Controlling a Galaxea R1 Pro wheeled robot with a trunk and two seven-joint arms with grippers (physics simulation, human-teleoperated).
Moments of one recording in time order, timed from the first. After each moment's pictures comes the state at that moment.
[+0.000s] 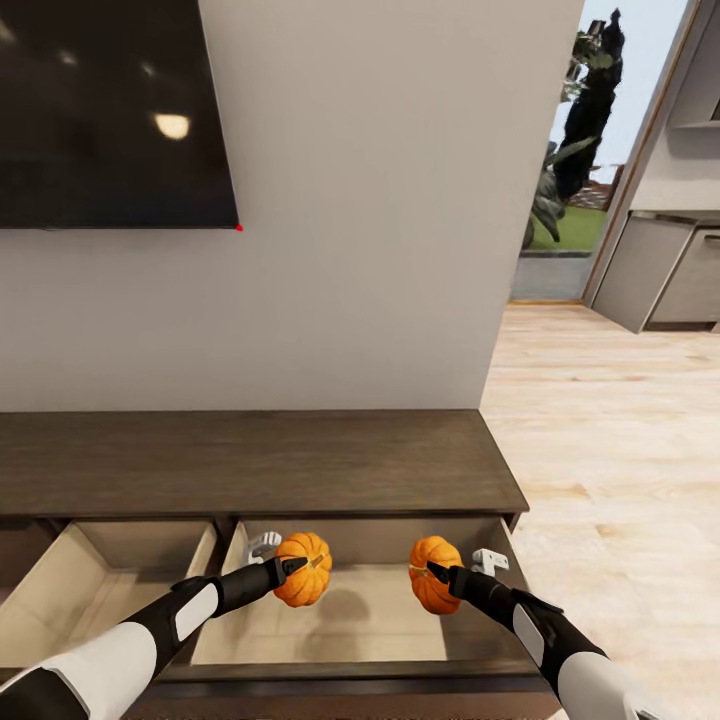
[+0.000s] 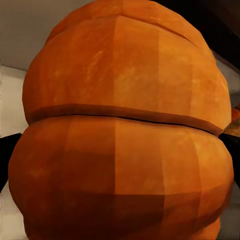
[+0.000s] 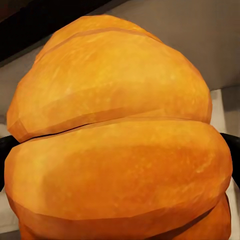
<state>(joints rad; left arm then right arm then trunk) -0.74 0.12 -0.65 -0.21 1.03 0.22 -0.54 -0.65 -0.02 -0.48 -0.29 0.13 0.11 0.59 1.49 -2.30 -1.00</state>
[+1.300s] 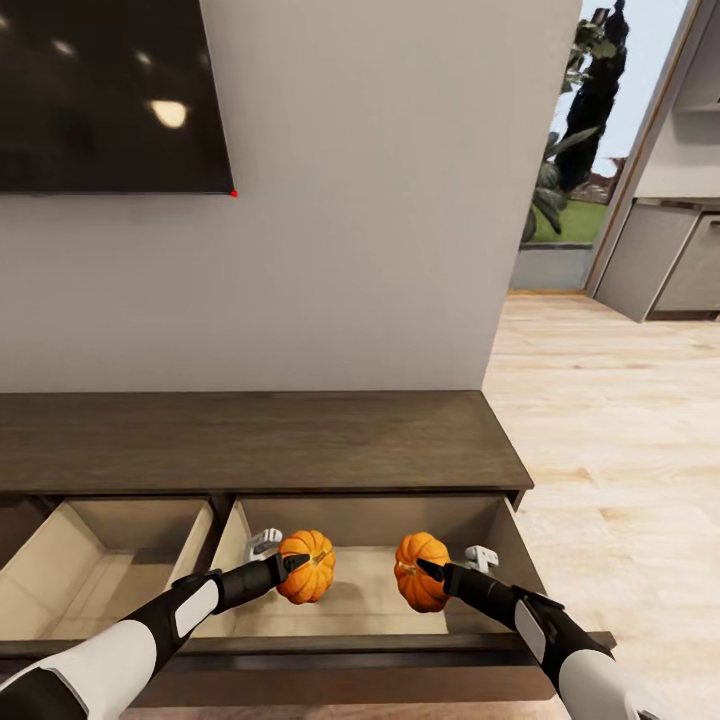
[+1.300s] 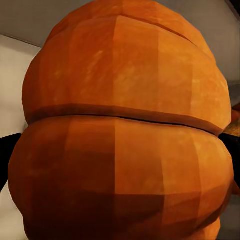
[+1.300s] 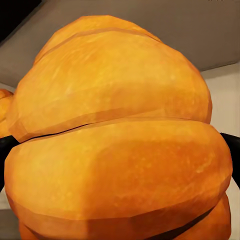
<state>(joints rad) -0.74 0.12 -0.64 -0.23 1.04 0.25 -0.56 -0.65 -0.02 -0.49 -0.31 0.13 0.17 0.77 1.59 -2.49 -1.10</state>
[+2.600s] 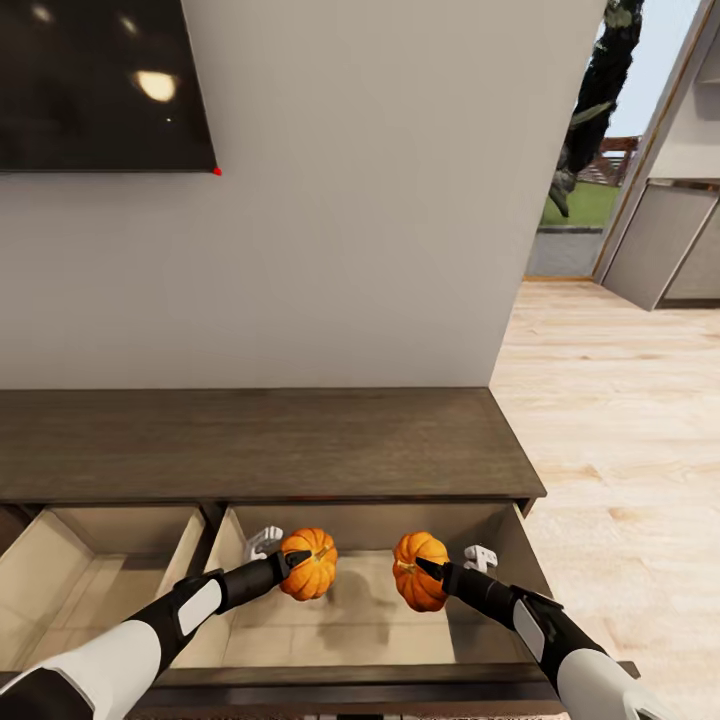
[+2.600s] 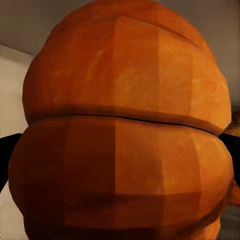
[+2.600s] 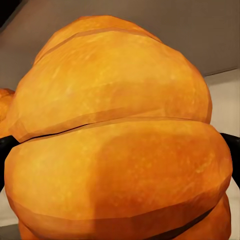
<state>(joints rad) -0.74 0.10 -0.58 -0.21 1.04 0.26 -0.56 -0.65 -0.01 -0.49 -0.31 0.12 0.18 0.77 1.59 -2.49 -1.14</state>
